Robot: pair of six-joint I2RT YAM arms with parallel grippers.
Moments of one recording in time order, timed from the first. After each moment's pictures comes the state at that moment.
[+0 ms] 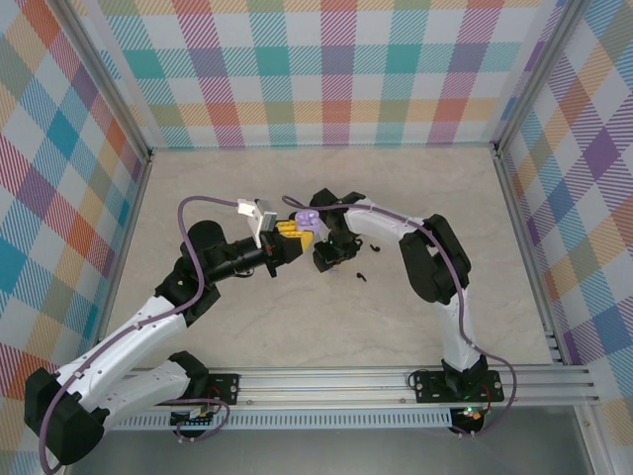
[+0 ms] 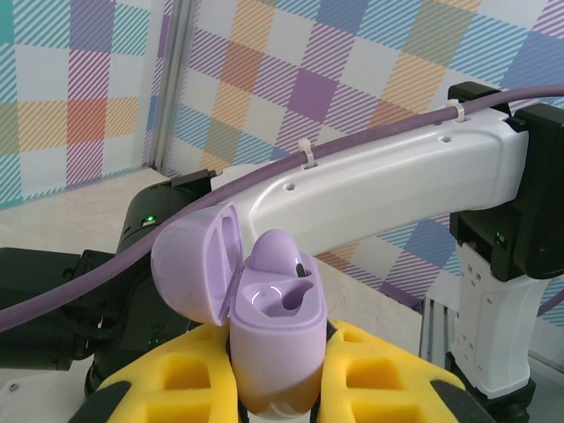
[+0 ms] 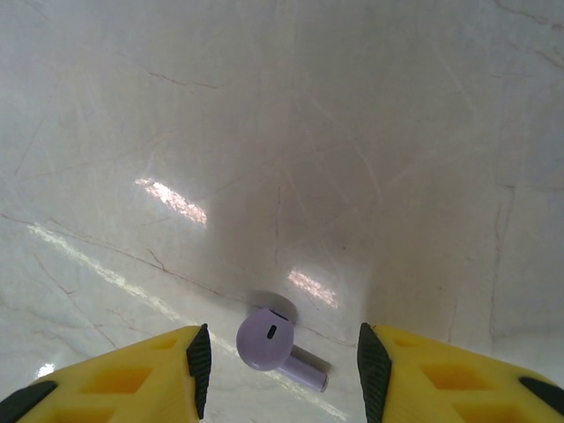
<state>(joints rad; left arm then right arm) -0.63 0.93 0.75 0.18 0.50 -0.28 0.70 2.15 1.64 -0.97 -0.16 0.12</state>
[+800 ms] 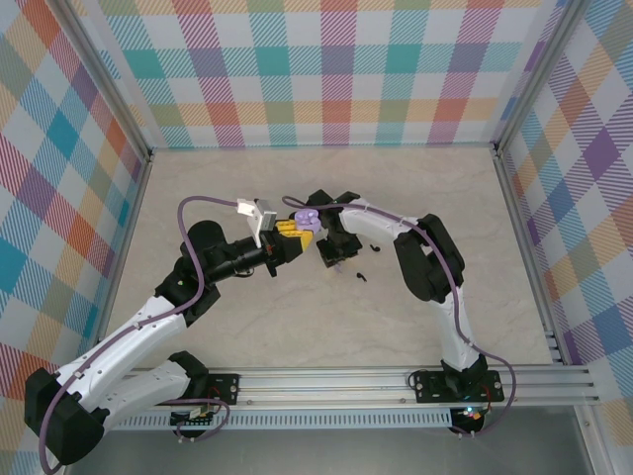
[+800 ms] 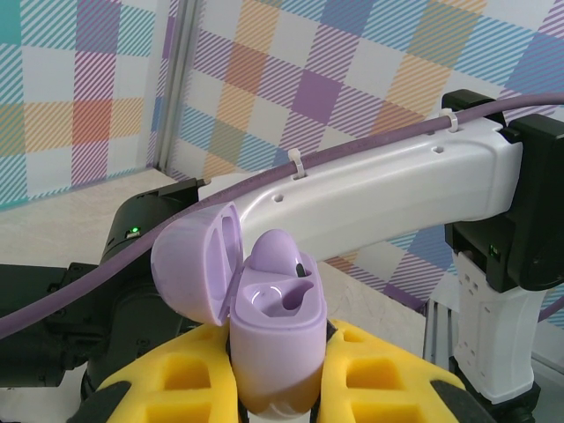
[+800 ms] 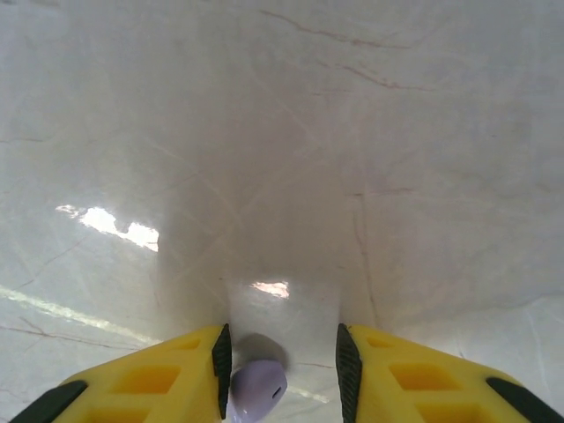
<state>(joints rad) -0.63 0.93 0.75 0.18 0.49 -0.28 0.71 2.18 1.69 -1.01 0.04 0.24</state>
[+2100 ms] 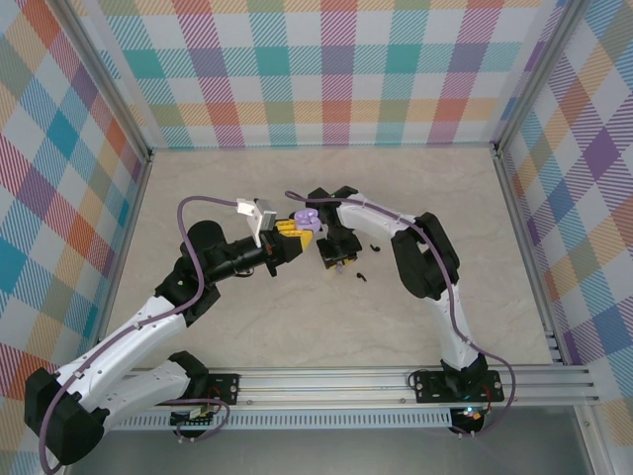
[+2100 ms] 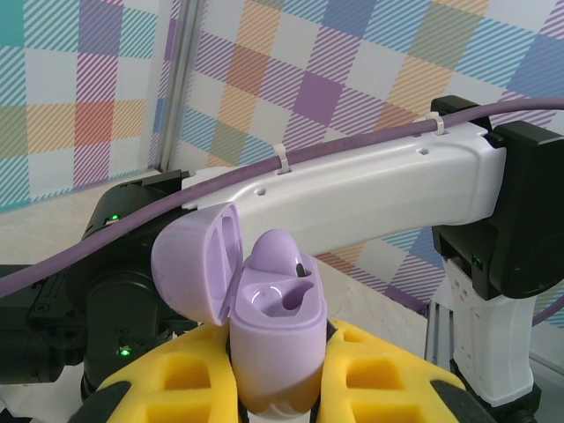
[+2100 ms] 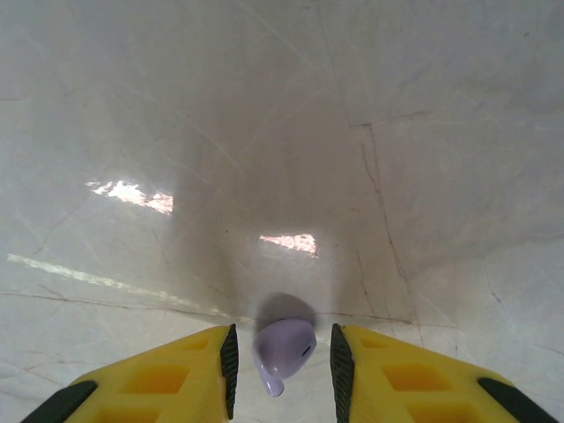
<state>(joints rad) -0.63 0.93 0.75 0.18 0.49 -0.28 0.70 2.23 1.78 -1.16 -0.04 0.34</state>
